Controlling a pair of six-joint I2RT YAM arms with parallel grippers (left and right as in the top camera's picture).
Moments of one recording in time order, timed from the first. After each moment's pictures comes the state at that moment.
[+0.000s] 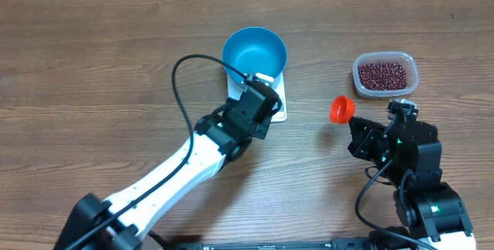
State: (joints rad) left arm -0.72 1.52 1.03 -0.44 -0.27 -0.28; right arm 0.15 0.71 0.65 -0.57 -0.14 0.57
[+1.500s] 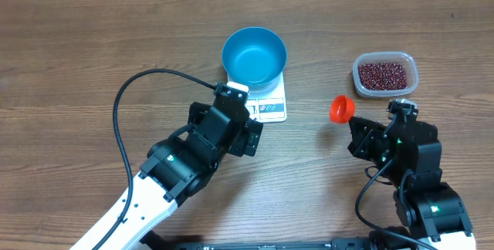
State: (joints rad) left arm -0.72 1.17 1.03 -0.71 -0.27 -0.31; right arm 0.15 0.71 0.65 -0.57 -0.14 0.57
